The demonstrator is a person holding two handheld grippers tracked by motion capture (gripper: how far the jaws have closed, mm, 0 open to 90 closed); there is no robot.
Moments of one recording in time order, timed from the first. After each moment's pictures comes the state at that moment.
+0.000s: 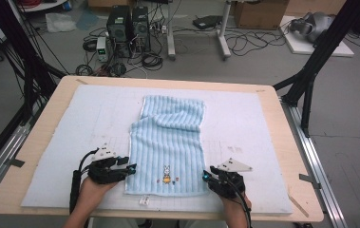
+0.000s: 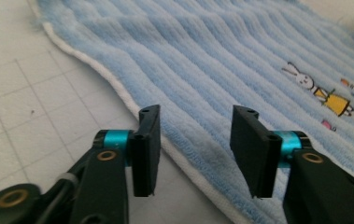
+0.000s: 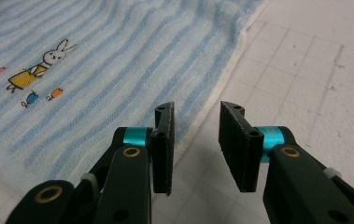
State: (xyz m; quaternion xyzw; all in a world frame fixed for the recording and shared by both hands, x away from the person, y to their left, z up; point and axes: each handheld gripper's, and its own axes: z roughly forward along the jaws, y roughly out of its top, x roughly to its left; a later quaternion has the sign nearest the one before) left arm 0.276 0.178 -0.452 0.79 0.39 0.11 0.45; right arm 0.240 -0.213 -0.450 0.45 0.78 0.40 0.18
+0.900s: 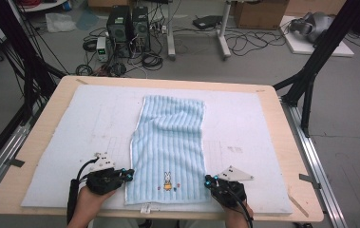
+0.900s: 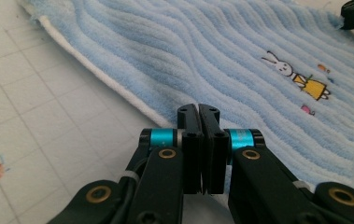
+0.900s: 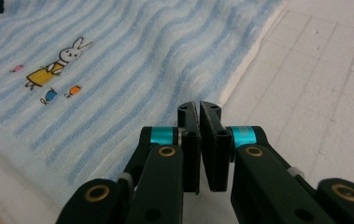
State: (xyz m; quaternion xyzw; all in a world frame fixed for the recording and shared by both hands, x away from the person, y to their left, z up) left arm 0.247 0.179 -0.452 0.80 0.38 0.09 0.47; right arm 0.216 -0.212 -0.449 0.43 0.79 0.41 0.17
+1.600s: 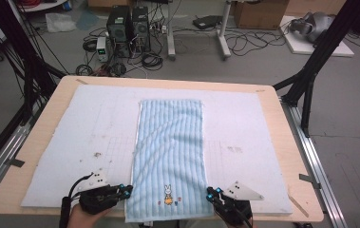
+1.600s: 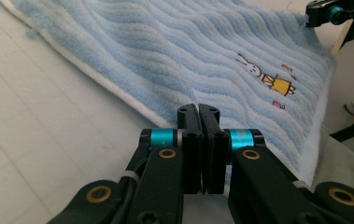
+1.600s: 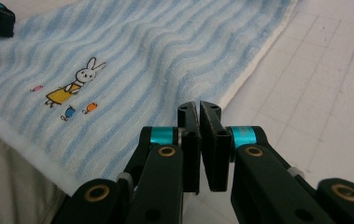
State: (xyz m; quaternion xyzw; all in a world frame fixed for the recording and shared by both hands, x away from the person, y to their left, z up) left arm 0.202 0.185 -0.455 0.79 0.35 0.06 0.50; right arm 0.171 -0.217 -0.443 0.43 0.77 0.44 0.17
